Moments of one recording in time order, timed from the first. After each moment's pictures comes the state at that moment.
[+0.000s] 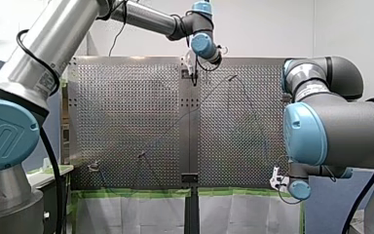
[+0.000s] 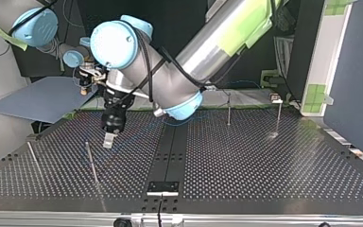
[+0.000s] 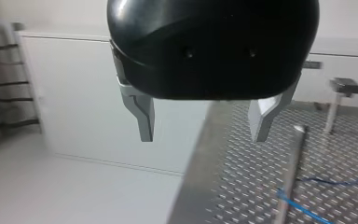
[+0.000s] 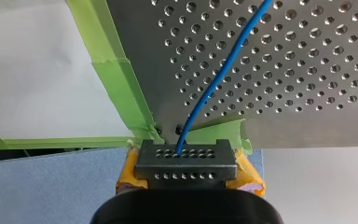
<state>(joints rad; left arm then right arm) -0.79 -2.02 -1.07 -3.06 -2.00 -1.76 1.58 -0.42 1.56 -0.92 1.51 1.72</state>
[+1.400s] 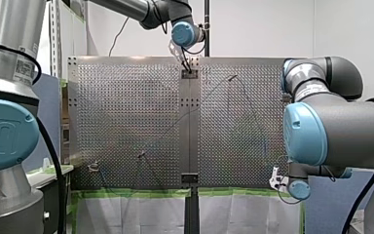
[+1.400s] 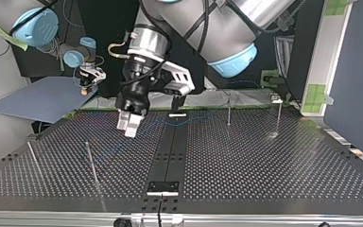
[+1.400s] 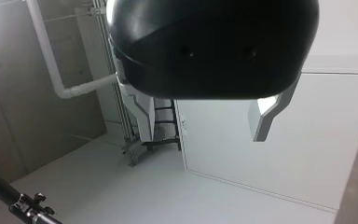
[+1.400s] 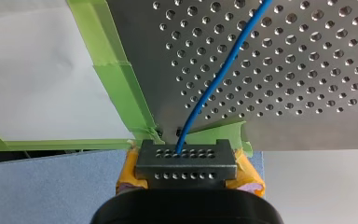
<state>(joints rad) -0.78 -1.72 -1.46 -2.67 -2.01 -1.92 1.58 -0.42 1.56 -0.92 1.51 1.72</state>
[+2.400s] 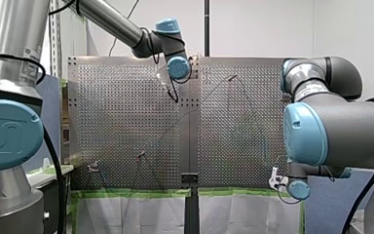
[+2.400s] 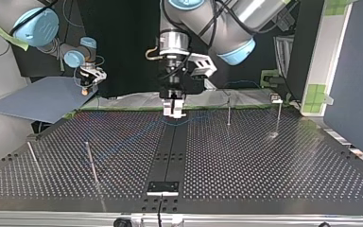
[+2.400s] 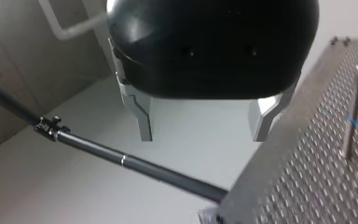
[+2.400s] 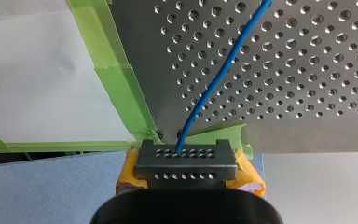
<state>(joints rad) -0.74 -1.72 -1.75 -2.38 -2.23 -1.87 1.58 -0.42 1.56 -0.92 1.51 1.72</state>
